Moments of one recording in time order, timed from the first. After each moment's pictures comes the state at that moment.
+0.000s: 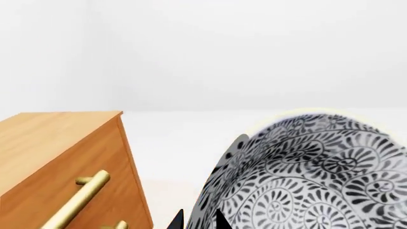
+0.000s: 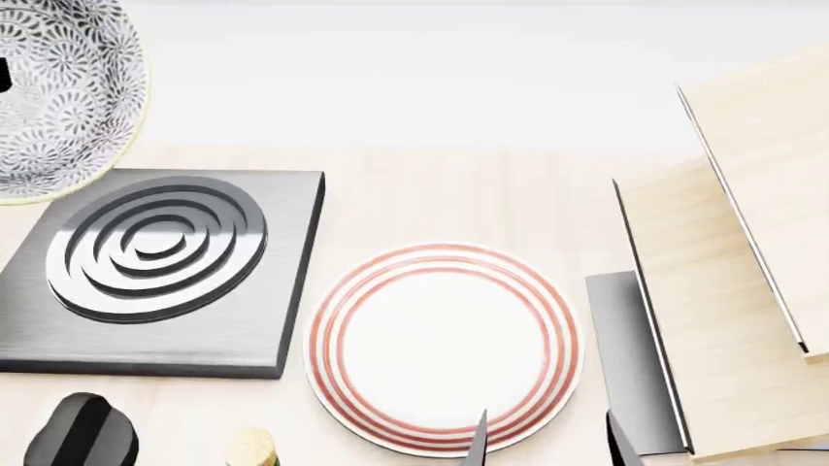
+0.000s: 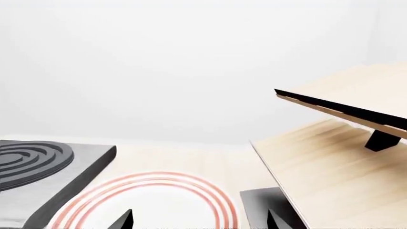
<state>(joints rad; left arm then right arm) -1.26 -0.55 0.30 -0.07 -0.79 -1.13 -0.53 0.02 0.38 -0.41 -0.27 0.24 0.01 0.47</state>
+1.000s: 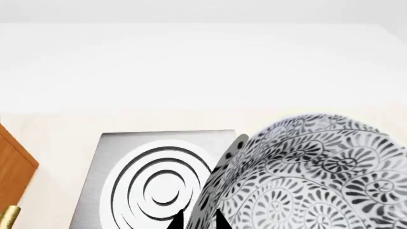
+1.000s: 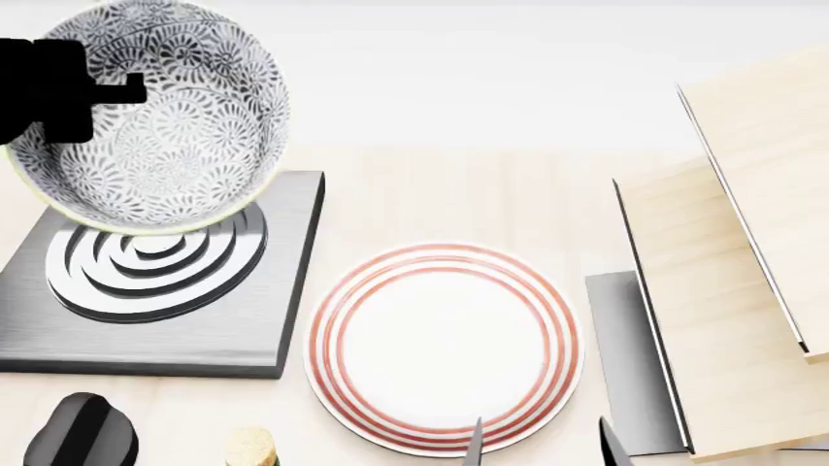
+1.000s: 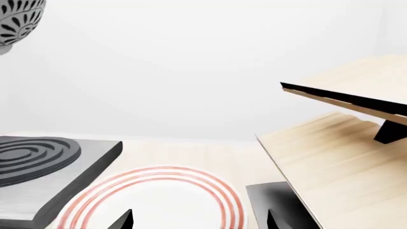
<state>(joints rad) -1.51 -0.35 0.32 -0.50 -0.92 -1.37 -0.41 0.02 0.39 -0.42 -0.25 0.26 -0.01 0.46</state>
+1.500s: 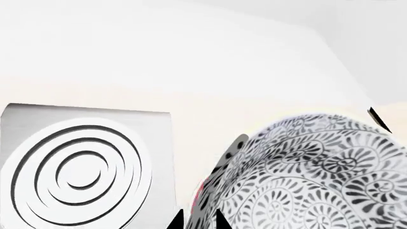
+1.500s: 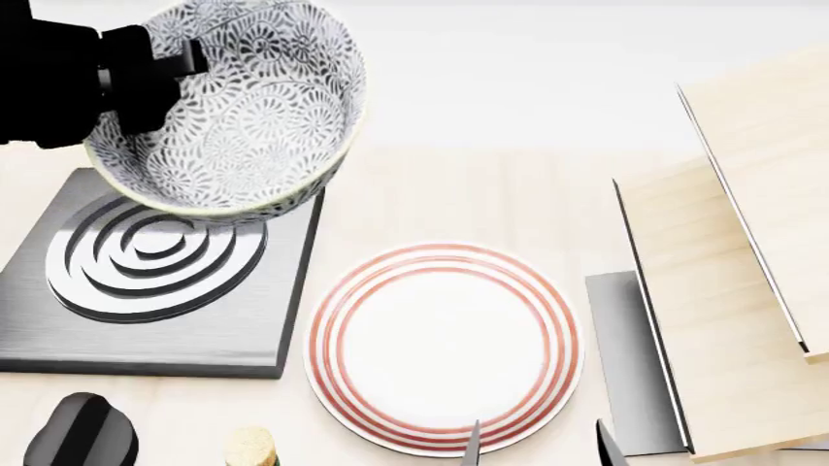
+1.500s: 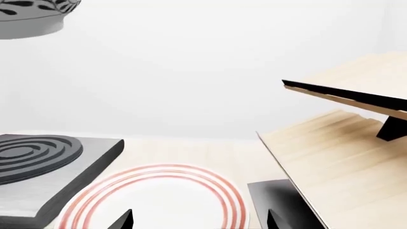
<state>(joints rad) -1.56 -0.24 0.16 -0.68 -1.03 -1.38 -0.47 0.02 0.39 -0.43 -0.24 0.26 -0.02 0.46</state>
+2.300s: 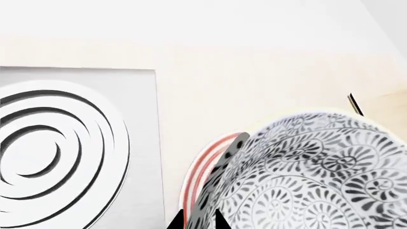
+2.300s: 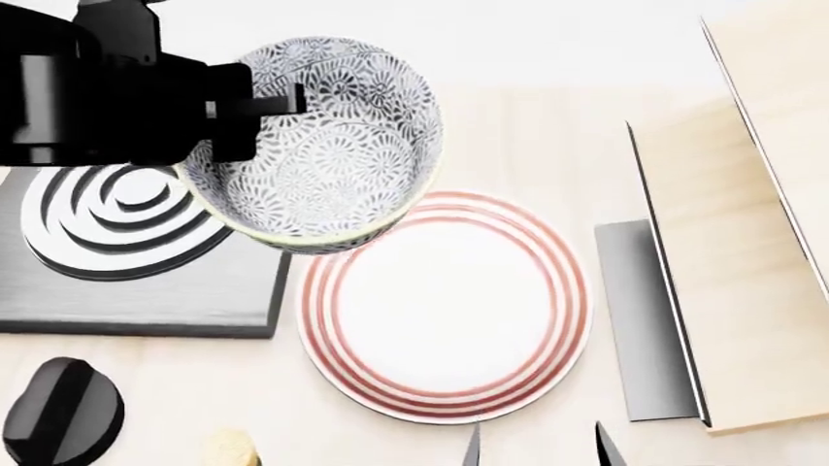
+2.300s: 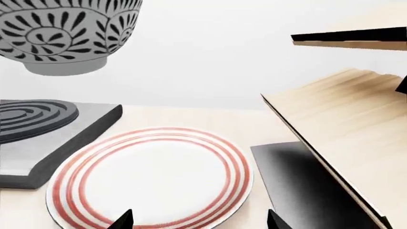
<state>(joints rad) -1.62 -0.09 0.35 -0.92 -0.90 -1.22 -0.31 0.02 0.39 -0.44 -0.22 0.27 -0.03 0.46</state>
